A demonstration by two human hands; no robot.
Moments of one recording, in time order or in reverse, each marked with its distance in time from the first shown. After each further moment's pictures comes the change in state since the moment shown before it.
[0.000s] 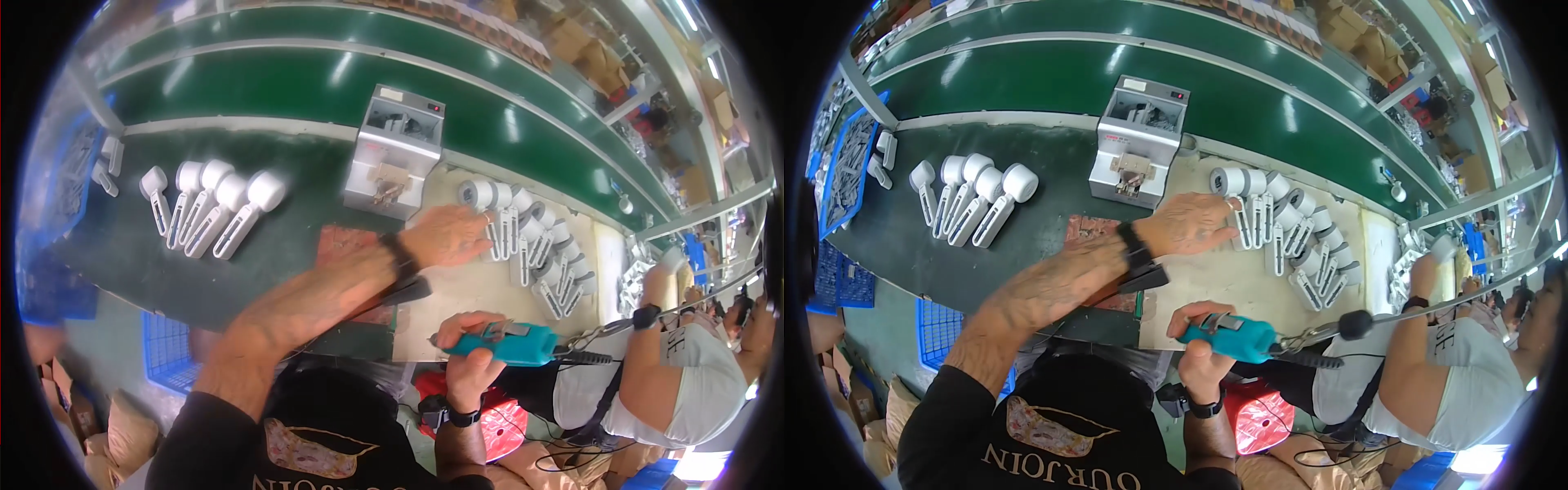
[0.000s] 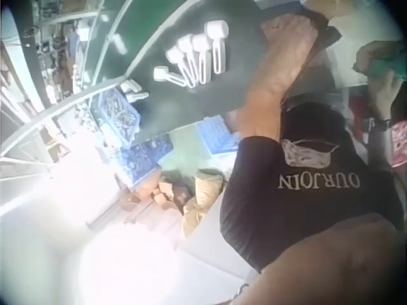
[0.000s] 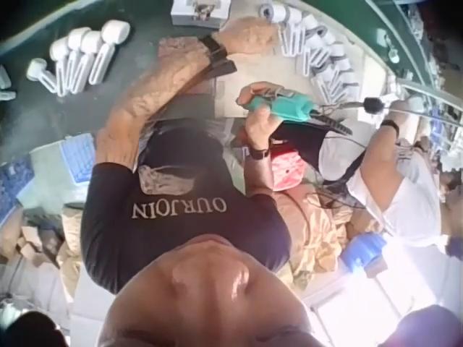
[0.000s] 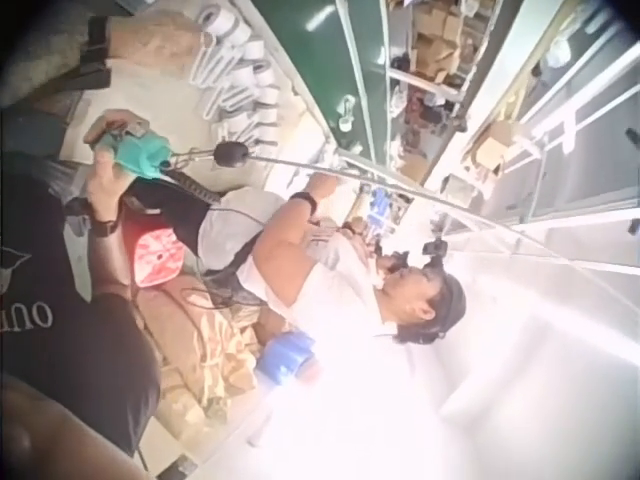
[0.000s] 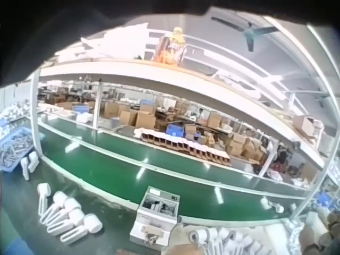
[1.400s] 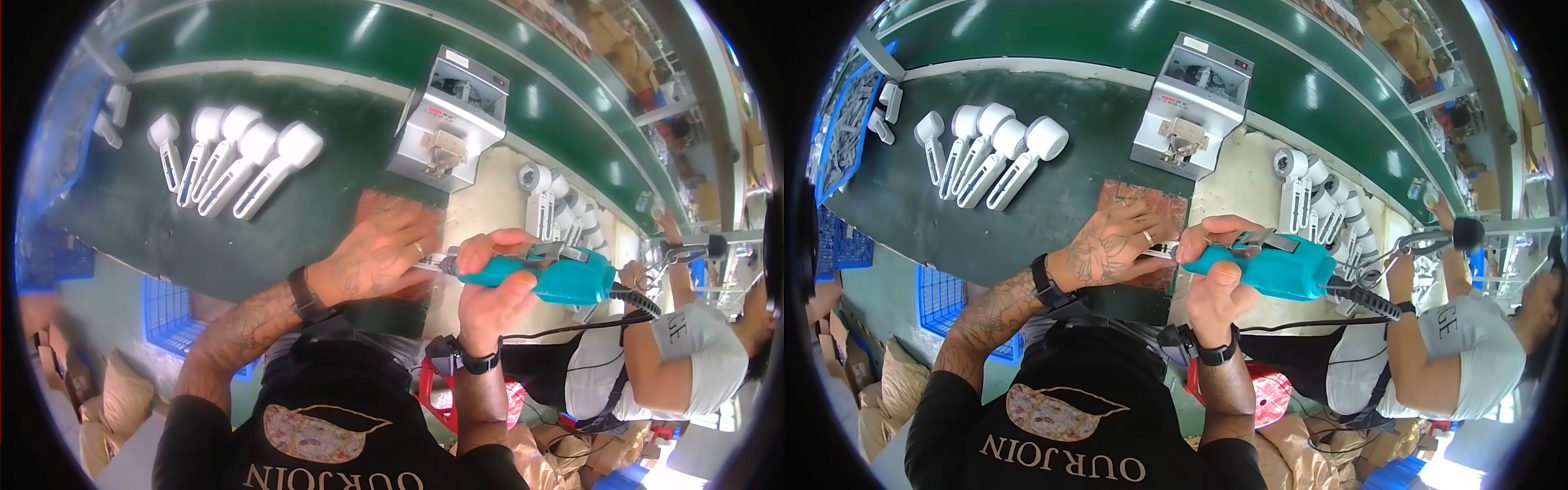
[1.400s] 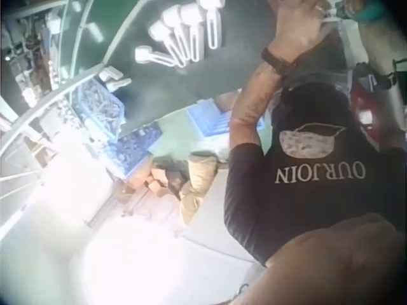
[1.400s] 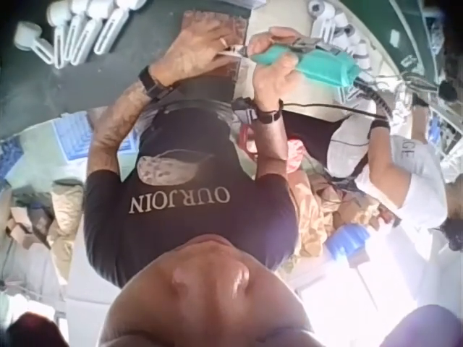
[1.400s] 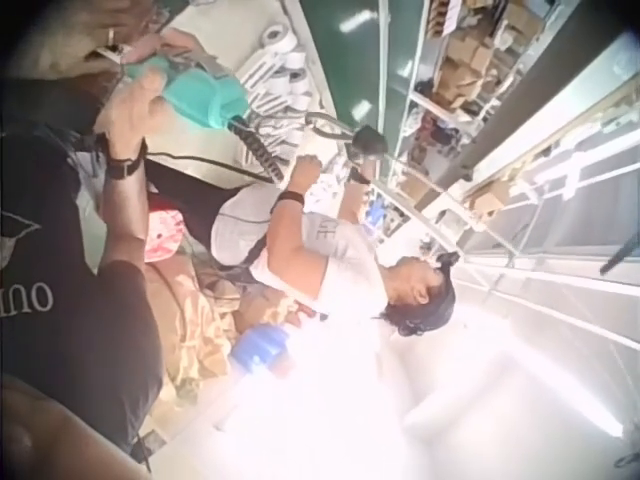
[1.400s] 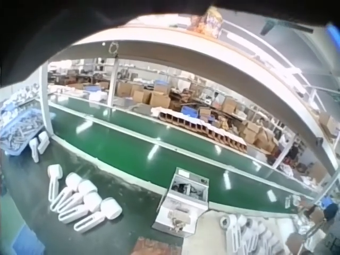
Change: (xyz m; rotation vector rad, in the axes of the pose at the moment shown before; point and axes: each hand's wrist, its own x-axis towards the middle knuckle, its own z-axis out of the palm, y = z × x) left_hand -0.116 0.051 -0.128 0.170 -0.048 -0.080; right_hand 0.054 0.022 0.075 0.030 -0.102 -0.088
